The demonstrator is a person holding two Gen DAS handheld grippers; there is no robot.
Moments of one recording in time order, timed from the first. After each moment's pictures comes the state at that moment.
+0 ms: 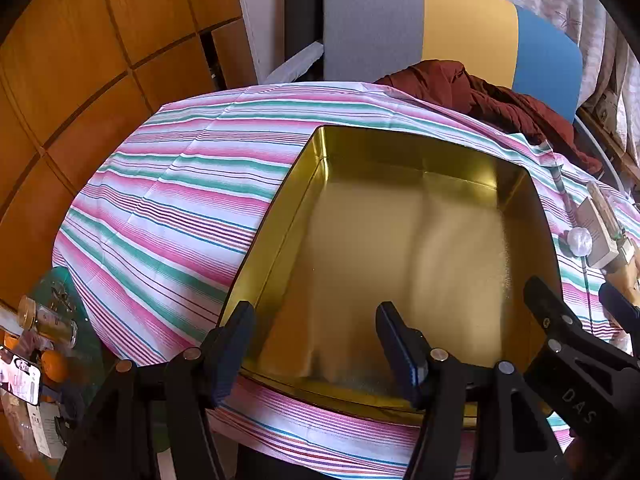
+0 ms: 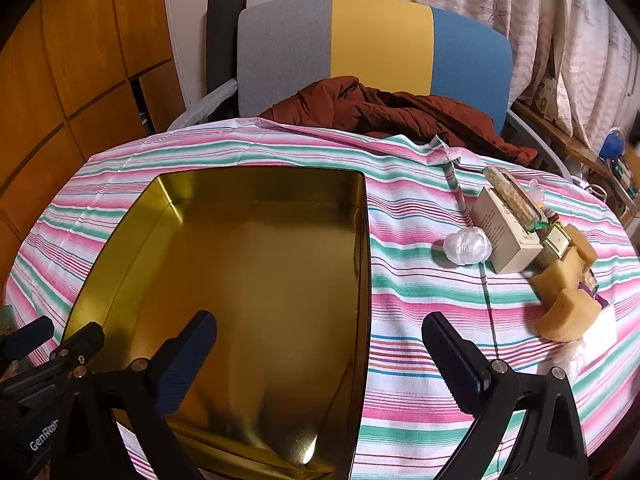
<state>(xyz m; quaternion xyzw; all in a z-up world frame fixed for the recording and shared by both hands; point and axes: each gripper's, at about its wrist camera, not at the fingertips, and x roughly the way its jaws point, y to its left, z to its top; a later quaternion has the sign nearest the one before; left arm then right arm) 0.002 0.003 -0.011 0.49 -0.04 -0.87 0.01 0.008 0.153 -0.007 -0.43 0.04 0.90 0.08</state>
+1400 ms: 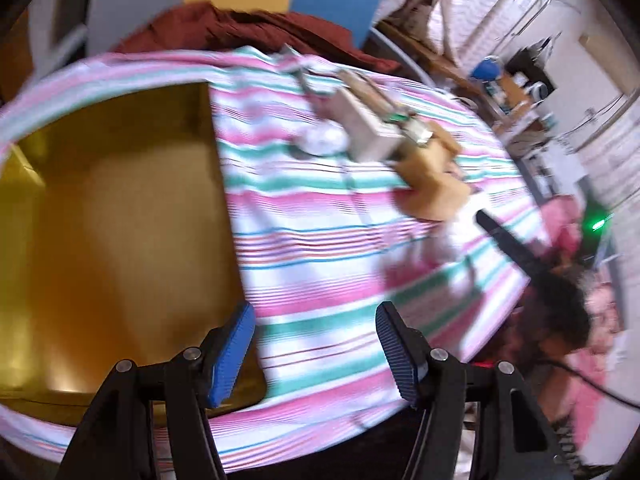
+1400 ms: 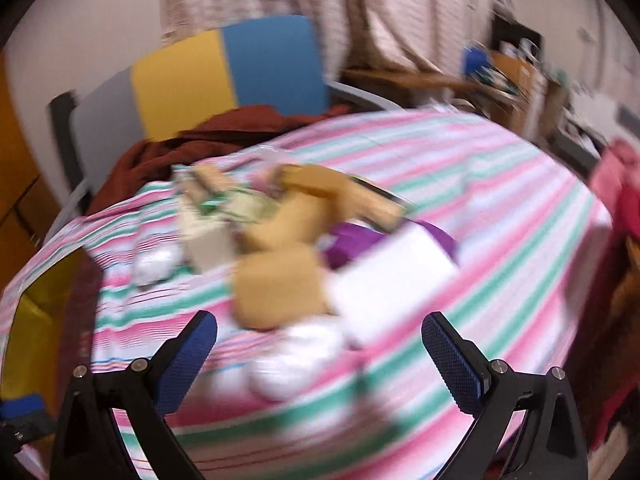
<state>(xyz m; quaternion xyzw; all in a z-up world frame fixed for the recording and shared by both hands) 0.033 0.169 -0.024 0.56 -0.02 -0.75 -0.36 0.144 0.410 -0.034 -0.35 0.18 0.87 0.30</state>
